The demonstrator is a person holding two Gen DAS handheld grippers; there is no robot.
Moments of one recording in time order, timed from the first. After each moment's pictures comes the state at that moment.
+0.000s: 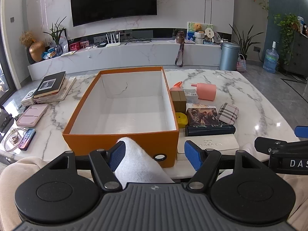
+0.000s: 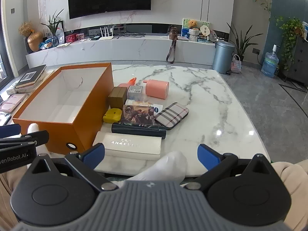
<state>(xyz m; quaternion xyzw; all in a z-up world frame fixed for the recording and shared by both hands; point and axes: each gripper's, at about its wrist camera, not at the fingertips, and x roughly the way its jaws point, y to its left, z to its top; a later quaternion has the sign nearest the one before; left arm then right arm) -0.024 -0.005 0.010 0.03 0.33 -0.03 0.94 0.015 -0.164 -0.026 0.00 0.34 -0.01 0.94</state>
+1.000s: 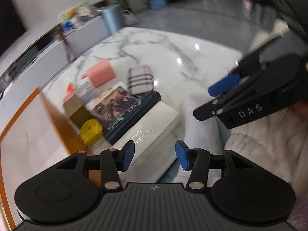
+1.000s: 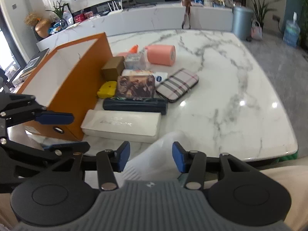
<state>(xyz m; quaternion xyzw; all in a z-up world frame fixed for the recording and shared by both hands) 0.046 -0.111 -0.043 0.30 0.37 -0.35 0.81 0.077 -0.224 -0.082 0.06 0.44 0.06 0.89</state>
